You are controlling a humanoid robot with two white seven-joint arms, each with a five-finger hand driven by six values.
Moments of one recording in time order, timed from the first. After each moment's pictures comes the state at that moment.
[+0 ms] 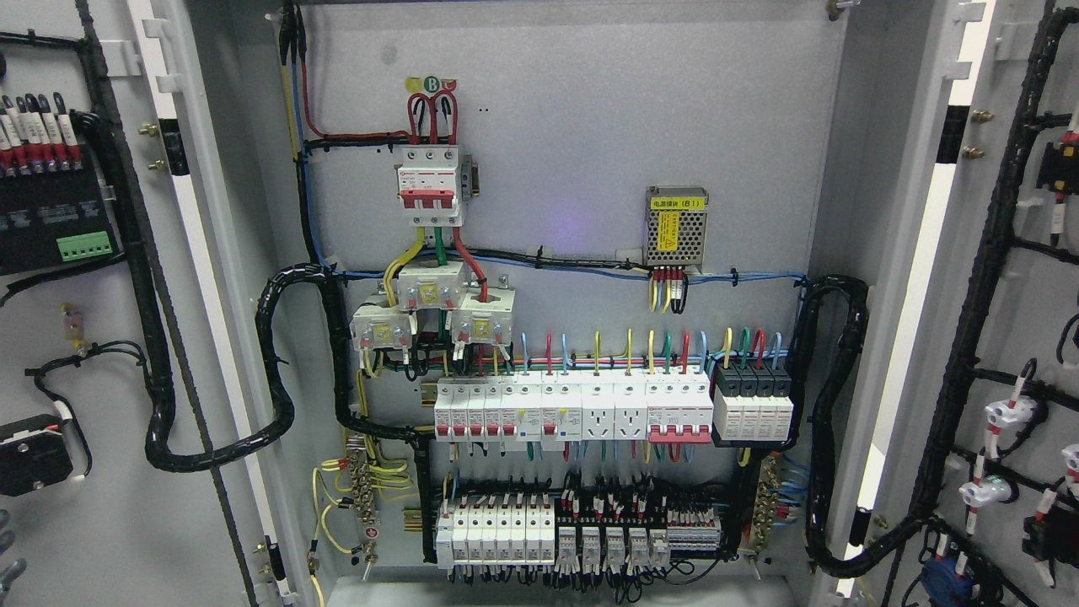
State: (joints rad) left arm 0.09 0.37 0.38 -1.71 0.47 -0.38 -0.17; right arm 0.42 -0.46 -0.26 -1.94 -0.82 -0.65 0.43
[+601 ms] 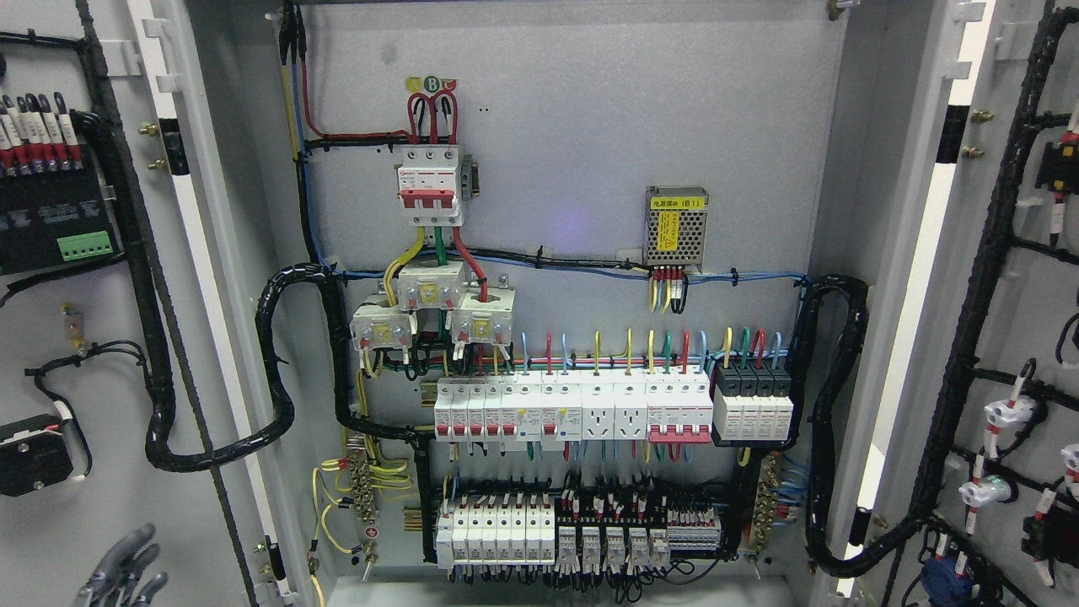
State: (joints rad) left arm 0.14 0.33 0.17 -1.83 0.45 -0.38 -0.16; right arm 0.40 -0.47 -0.09 -1.95 -0.81 -0.64 0.46
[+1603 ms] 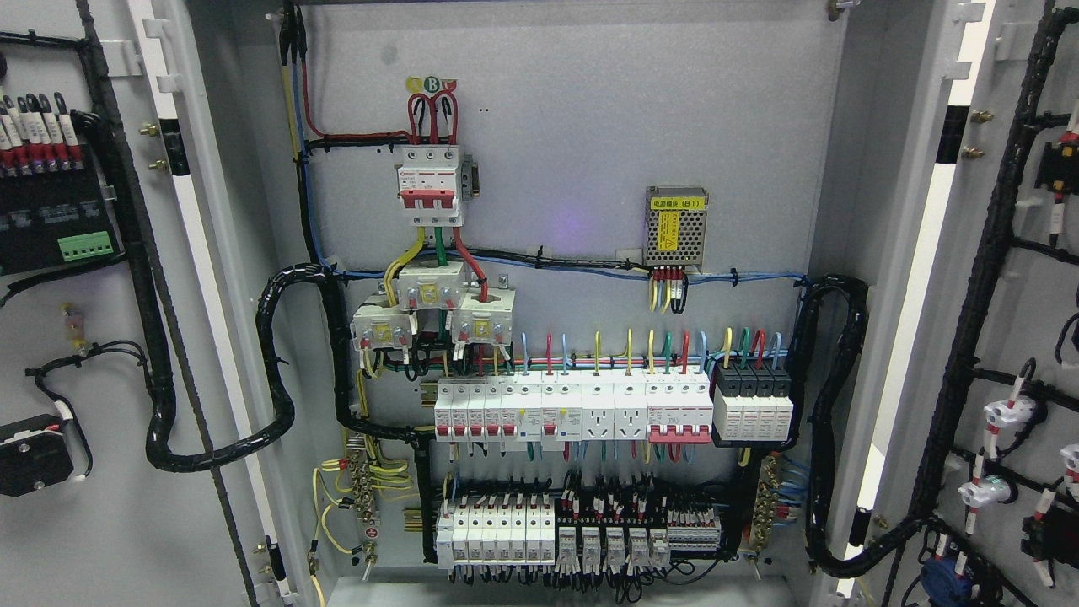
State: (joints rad) left arm 0.47 0.19 -0.13 -1.87 0.12 -0.23 -0.15; right arm 0.43 -0.40 0.36 -1.77 -0.58 -0.64 0.46
